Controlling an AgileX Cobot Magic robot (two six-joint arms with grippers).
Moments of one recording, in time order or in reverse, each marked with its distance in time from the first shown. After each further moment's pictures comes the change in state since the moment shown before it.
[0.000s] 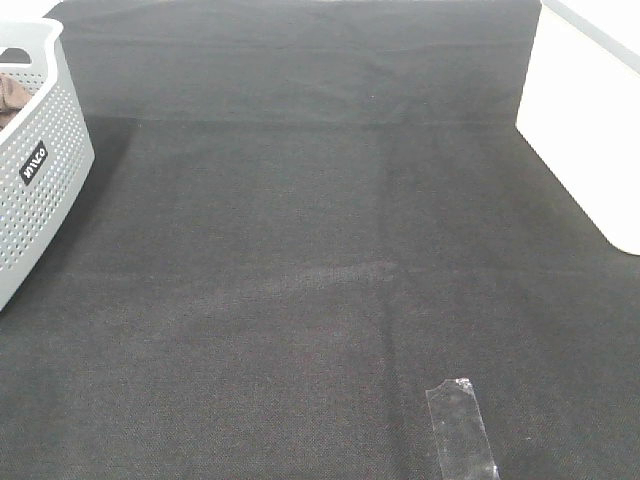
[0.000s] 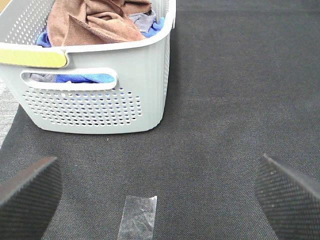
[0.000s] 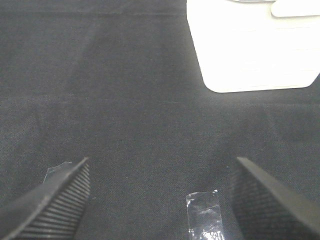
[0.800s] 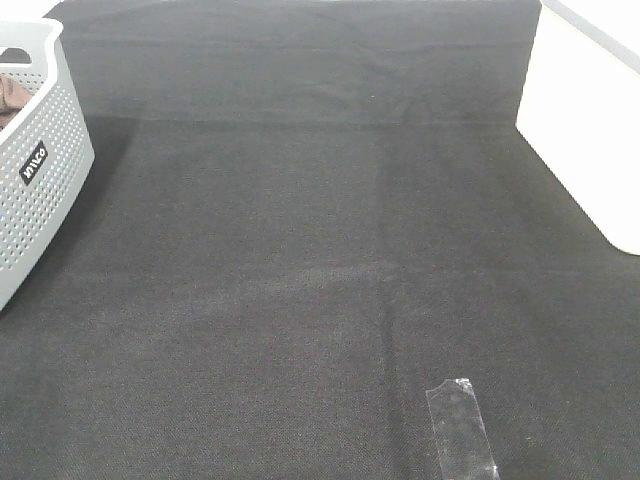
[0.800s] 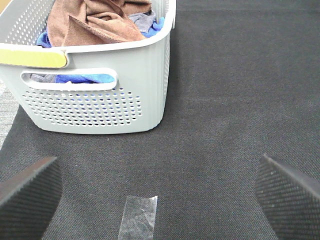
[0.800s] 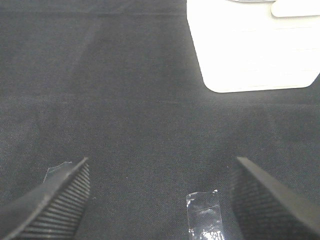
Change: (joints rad) left arm 0.000 0.000 0.000 0.000 0.000 0.003; right arm 0.000 0.000 0.000 0.000 0.000 0.000
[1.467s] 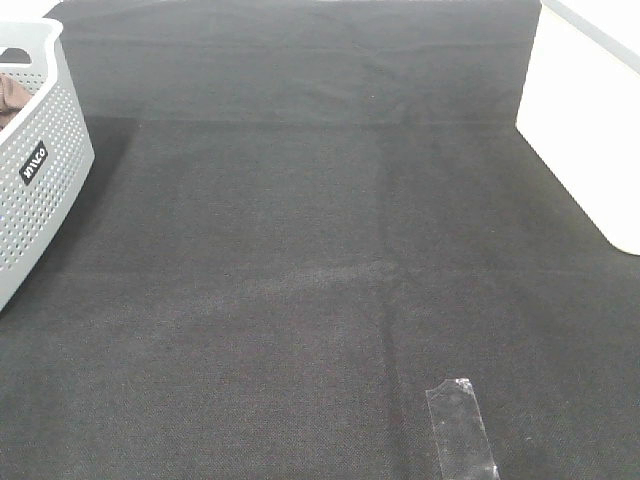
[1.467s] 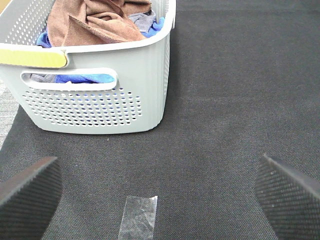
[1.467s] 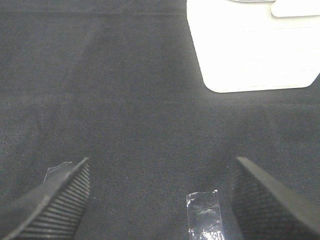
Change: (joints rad) left arm 0.000 0.000 0.000 0.000 0.000 0.000; right arm 0.000 0.000 0.000 0.000 0.000 0.000
